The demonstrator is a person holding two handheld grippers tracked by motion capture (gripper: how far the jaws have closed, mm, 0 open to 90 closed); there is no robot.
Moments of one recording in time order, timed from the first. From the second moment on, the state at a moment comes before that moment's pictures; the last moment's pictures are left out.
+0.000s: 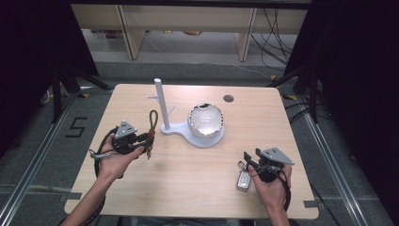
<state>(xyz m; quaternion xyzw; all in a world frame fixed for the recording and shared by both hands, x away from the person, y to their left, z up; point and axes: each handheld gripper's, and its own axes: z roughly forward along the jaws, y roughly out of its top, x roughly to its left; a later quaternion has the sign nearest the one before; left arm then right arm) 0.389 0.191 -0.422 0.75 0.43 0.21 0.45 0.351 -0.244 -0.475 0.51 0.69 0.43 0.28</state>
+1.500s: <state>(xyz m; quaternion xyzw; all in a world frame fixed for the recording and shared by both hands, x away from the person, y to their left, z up) 0.414 0.206 -0.394 0.72 0.45 0.26 0.47 0.349 -0.241 -0.475 0.53 0.69 0.42 0.27</state>
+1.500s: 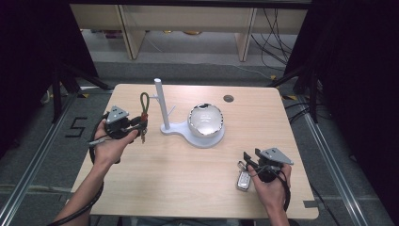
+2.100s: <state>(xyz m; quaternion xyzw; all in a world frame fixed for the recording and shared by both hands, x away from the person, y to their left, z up) 0.428 0.202 -0.400 0.72 0.46 0.25 0.46 0.351 -0.244 -0.476 0.51 0.69 0.43 0.28</state>
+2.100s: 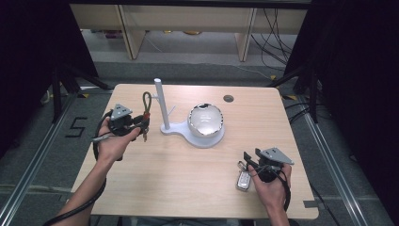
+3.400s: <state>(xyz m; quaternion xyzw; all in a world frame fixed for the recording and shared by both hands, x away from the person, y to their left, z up) 0.445 0.187 -0.413 0.73 0.46 0.23 0.45 0.352 -0.245 -0.477 0.51 0.69 0.43 0.28</state>
